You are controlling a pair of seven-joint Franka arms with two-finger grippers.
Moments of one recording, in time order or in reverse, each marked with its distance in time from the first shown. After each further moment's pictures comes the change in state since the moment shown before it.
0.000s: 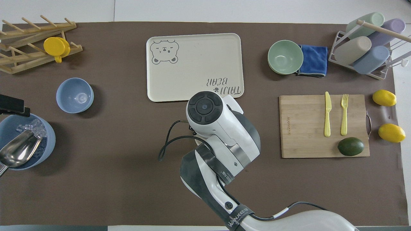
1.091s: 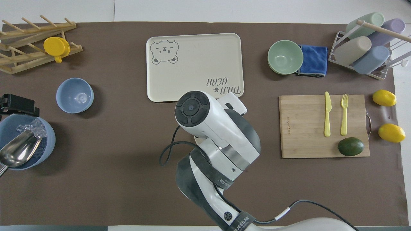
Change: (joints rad) left arm -0.030 0.009 -0.008 0.000 0.000 0.000 0.000; right arm 0.013 -0.011 0.001 0.072 -0.141 -0.195 -0.002
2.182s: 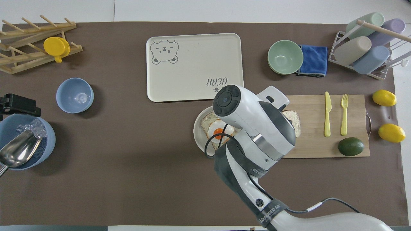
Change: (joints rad) left arm 0.000 0.004 -0.003 0.000 0.000 0.000 0.001; right arm -0.118 -0.077 -0.006 -0.113 -0.267 -0.190 -0.112
